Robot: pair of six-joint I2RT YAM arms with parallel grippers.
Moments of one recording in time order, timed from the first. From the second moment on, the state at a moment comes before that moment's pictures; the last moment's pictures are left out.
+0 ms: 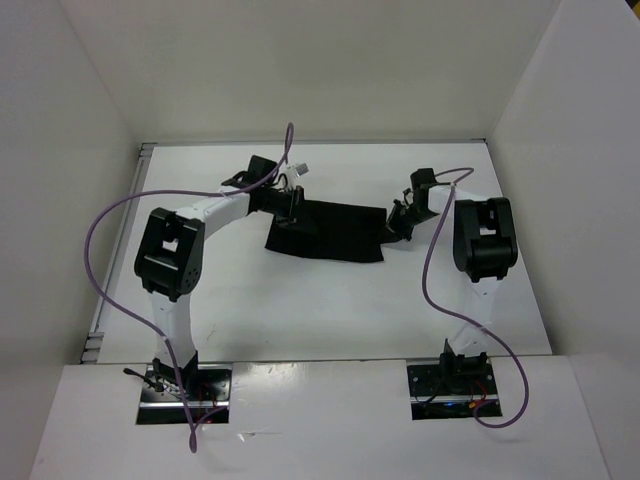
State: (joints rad) left arm -0.33 1.98 1.44 -0.35 0.85 -0.32; right arm 0.07 2.08 1.35 -0.59 -0.55 0.57
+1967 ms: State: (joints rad) left arm -0.41 2.04 1.56 -0.49 0.45 -0.36; right arm 0.20 1.81 1.48 -0.66 -0.65 0.56
